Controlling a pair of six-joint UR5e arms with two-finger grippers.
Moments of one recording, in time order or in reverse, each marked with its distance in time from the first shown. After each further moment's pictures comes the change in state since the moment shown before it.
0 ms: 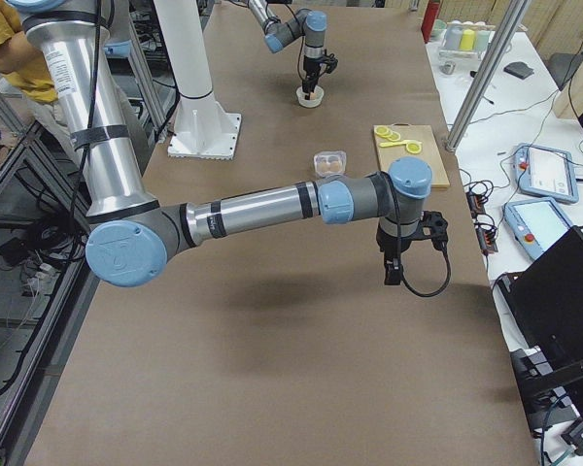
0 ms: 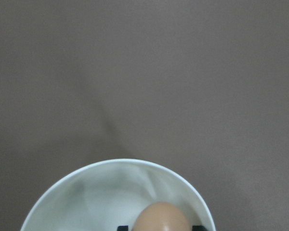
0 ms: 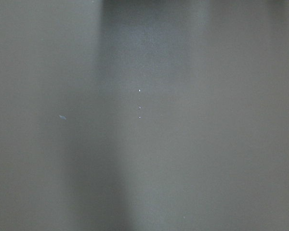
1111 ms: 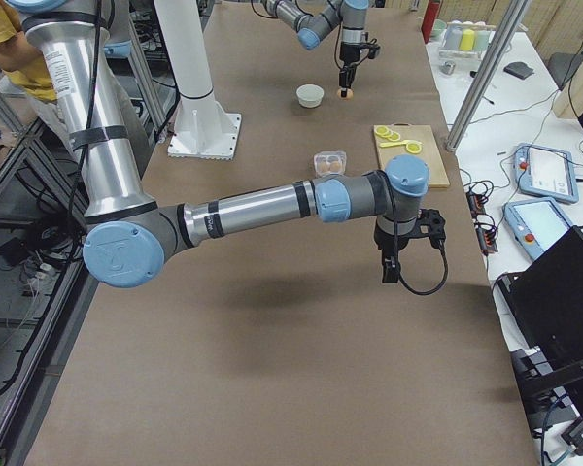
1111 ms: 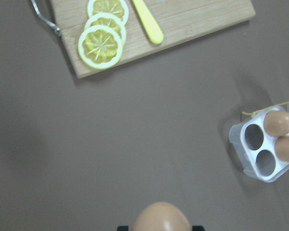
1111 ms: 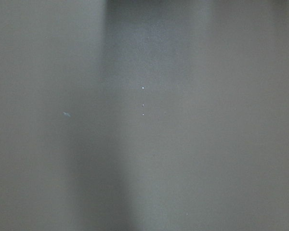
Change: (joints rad) left arm -0.133 -0.528 0.327 0.066 -0.155 -0.004; right arm -0.002 -0.013 0.021 -0.004 0.005 0.001
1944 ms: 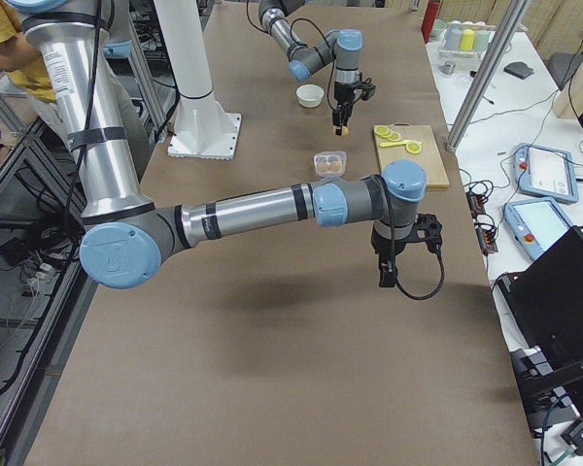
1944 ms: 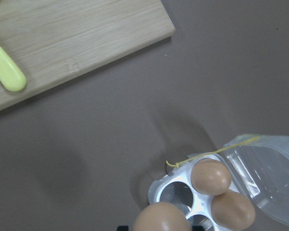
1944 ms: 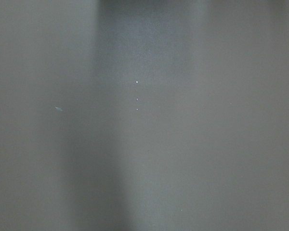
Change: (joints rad) left arm 0.183 -0.198 0.270 -0.134 0.204 -0.001; right arm -0.002 -0.013 -0.002 0.004 -0.009 -0.006
